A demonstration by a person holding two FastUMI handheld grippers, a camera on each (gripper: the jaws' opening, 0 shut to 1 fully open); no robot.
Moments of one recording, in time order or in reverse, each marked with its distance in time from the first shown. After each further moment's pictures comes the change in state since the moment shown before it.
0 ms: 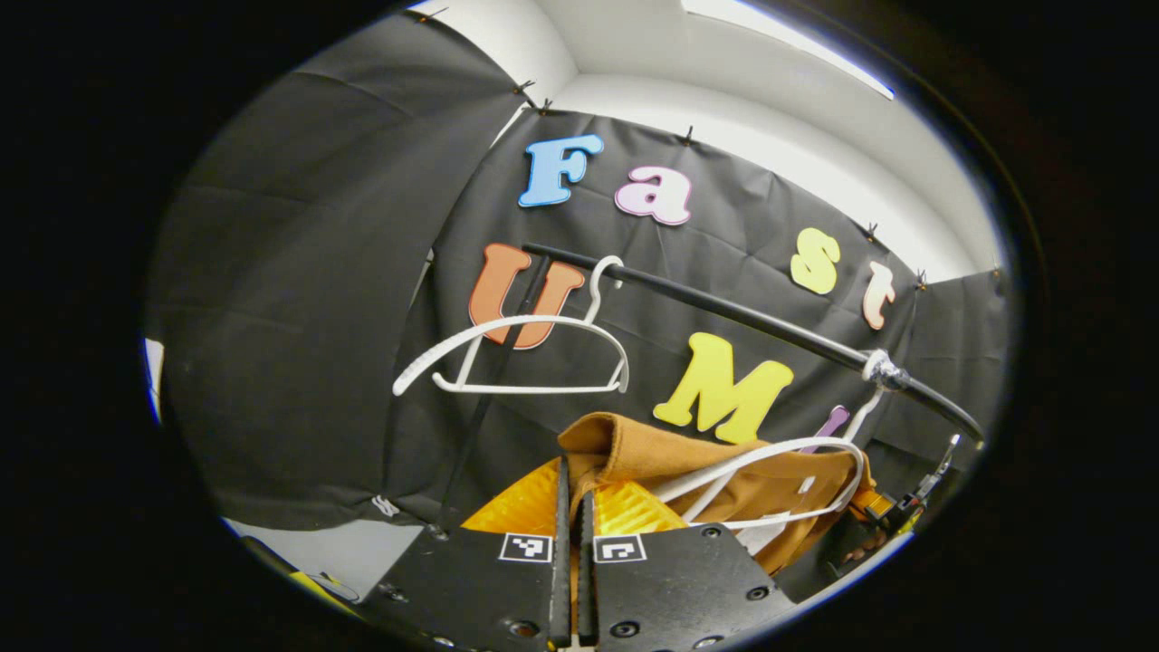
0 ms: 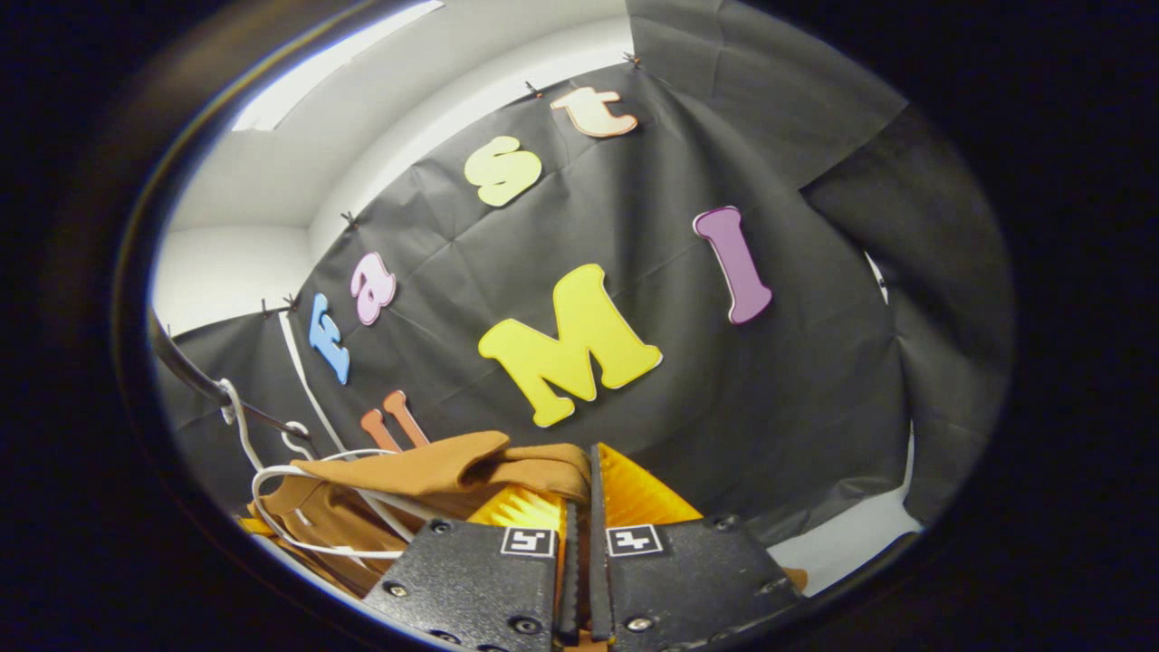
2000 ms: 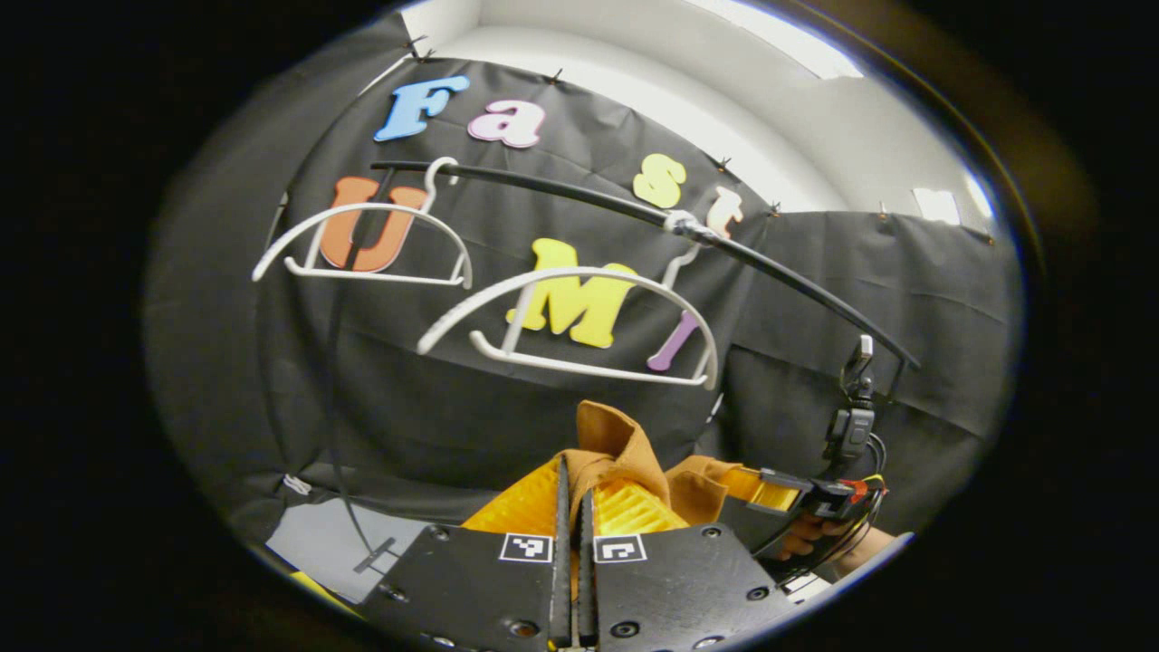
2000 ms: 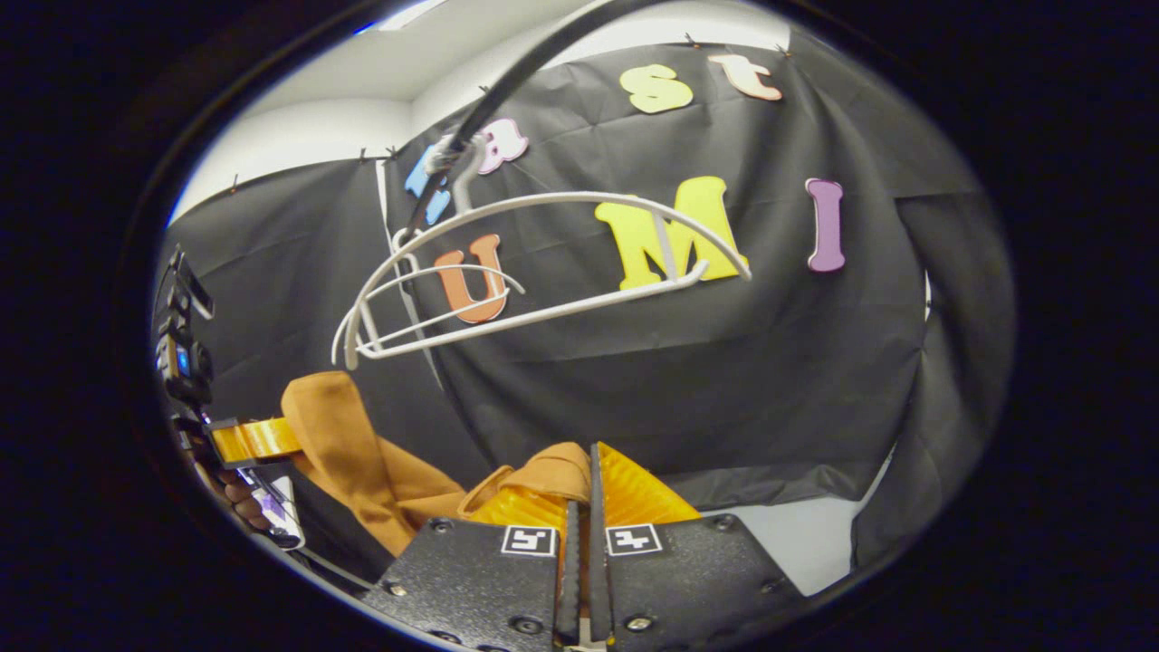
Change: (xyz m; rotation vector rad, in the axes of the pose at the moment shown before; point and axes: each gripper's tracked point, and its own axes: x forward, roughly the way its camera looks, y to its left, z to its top) left arm -0.087 -0.096 -0.106 0.119 0.261 -0.528; right arm -0.153 0.110 -0.174 -0.337 0.320 0.098
